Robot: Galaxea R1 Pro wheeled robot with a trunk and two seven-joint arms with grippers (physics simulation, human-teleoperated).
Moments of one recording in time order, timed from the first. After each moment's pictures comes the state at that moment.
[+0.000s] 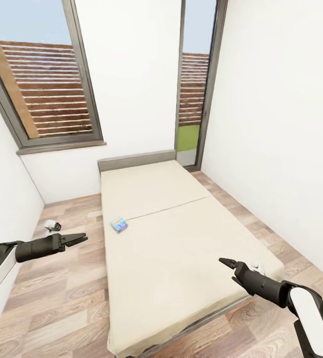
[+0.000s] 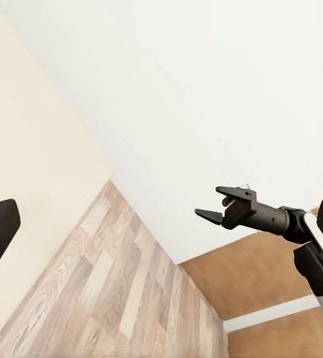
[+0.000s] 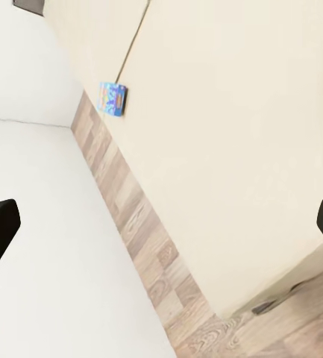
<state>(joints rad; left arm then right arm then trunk) -0.74 0.51 -0.05 -0.73 0.48 0.73 -1.42 -0.26 -0.10 -0.29 -1.46 -1.05 1.00 -0.09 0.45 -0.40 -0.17</state>
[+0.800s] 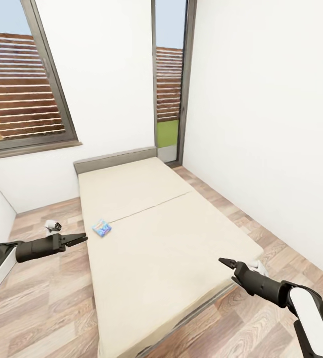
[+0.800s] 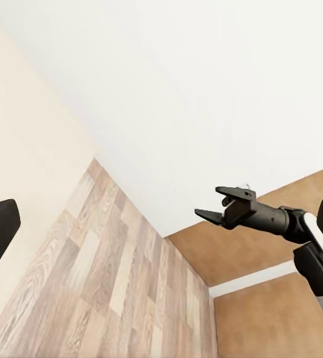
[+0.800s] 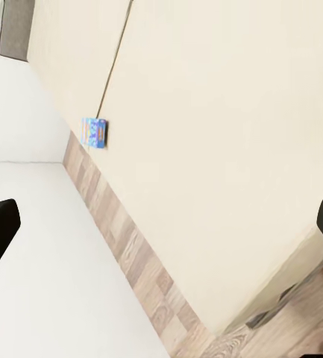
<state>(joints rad) -0.74 0.51 -0.05 -0.73 0.48 0.73 -1.42 -0.26 -0.10 -0.29 -1.46 -1.05 1.00 -0.09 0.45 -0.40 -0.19</state>
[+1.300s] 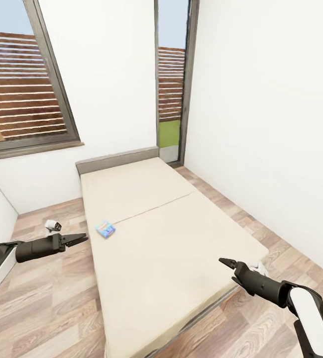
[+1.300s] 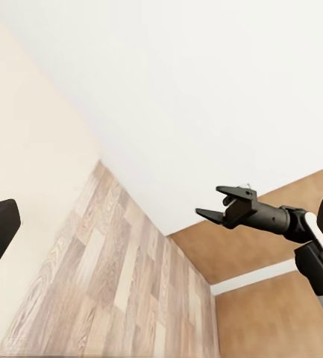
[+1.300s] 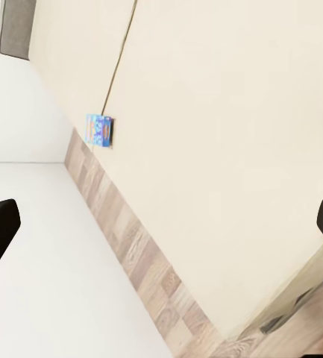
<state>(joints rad) -0.74 0.51 -0.05 -0.73 0.47 0.73 -1.42 -0.26 -0.10 -0.29 -1.46 -1.05 1.00 -0.09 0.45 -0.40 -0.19</state>
